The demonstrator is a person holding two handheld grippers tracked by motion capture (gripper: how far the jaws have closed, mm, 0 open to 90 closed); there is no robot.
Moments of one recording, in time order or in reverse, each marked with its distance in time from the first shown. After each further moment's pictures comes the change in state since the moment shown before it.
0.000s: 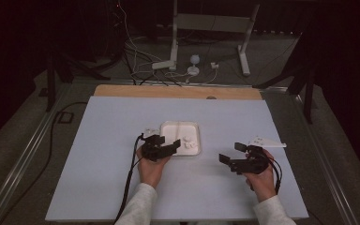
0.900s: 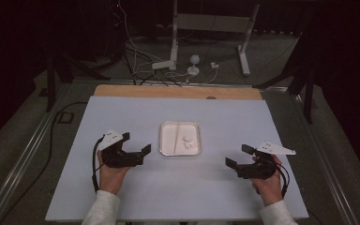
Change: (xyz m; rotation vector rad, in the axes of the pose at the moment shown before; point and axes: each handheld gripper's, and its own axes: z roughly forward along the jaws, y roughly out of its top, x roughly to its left) left arm 0.040 0.007 -0.110 -0.146 -0.008 0.220; right arm -0.003 -0.011 -0.021 -0.055 -0.022 -0.046
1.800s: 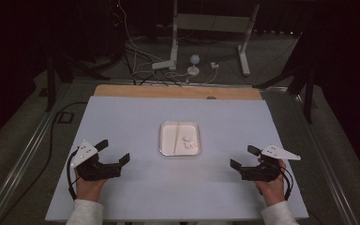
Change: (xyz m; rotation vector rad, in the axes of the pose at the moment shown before) left arm 0.024 -0.022 -0.052 -0.066 0.054 0.056; right arm -0.010 -0.012 -0.008 -0.041 -0.046 -0.030
